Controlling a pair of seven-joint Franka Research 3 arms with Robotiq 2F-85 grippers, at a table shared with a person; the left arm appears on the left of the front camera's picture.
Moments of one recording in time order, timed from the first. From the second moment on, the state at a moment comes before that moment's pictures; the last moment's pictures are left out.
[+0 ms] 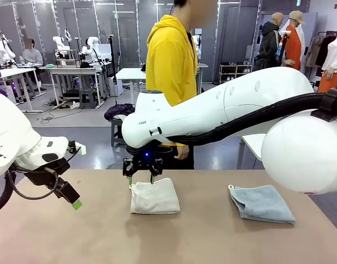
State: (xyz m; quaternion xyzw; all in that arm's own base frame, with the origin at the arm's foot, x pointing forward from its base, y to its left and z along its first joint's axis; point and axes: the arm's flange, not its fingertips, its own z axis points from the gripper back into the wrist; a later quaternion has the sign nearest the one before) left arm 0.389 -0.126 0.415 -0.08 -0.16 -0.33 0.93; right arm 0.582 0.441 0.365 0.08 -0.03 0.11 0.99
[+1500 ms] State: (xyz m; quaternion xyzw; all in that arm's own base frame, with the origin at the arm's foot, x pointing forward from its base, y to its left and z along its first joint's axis) left arm 0.389 -0.126 0.415 -0.08 -0.16 -0.33 0.93; right arm 0.584 0.437 0.371 0.09 -0.03 0.10 0.99
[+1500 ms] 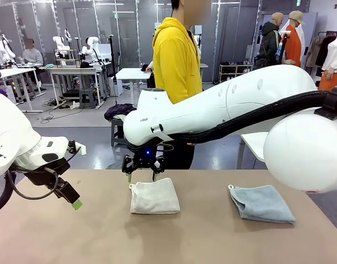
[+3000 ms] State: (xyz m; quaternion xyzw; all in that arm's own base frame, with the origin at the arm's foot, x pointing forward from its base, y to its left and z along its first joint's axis) left arm 0.389 -0.126 0.415 -0.08 -0.16 -0.33 0.93; right arm 0.596 0.220 0.347 0.36 -0.02 0.02 0.93
